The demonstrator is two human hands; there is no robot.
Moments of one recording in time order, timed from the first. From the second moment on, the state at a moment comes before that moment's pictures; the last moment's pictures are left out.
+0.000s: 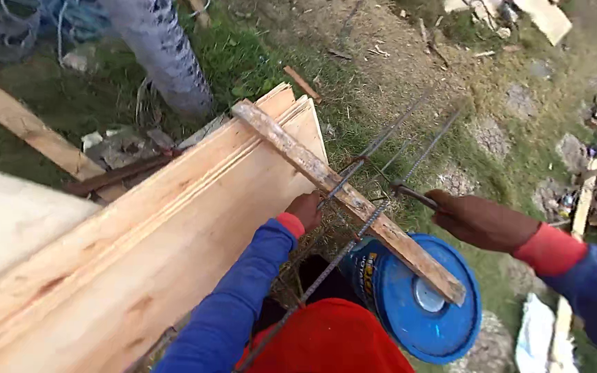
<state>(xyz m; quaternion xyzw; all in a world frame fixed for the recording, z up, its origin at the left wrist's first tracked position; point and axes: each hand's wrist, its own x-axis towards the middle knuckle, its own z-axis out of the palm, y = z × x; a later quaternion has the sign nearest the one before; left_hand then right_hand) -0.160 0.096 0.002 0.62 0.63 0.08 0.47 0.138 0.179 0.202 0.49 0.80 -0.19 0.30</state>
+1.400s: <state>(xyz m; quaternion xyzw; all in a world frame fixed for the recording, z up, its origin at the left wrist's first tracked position) -0.170 0.100 0.003 0.64 0.58 0.10 0.49 -0.025 0.266 0.230 0.15 0.81 0.11 0.55</state>
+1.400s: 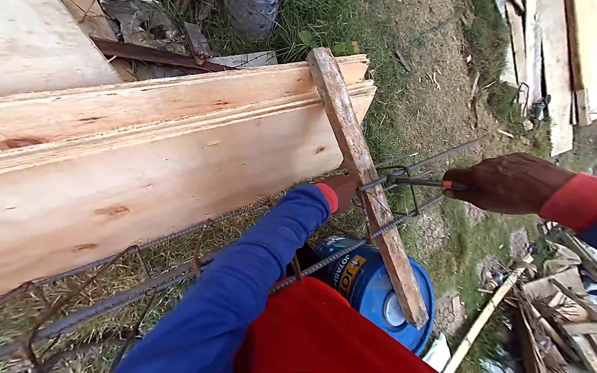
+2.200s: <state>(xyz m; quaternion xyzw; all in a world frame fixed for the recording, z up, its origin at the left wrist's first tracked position) -0.170 0.098 0.006 0.62 0.59 0.11 0.51 0.005 0.174 0.172 0.19 0.91 0.24 0.27</state>
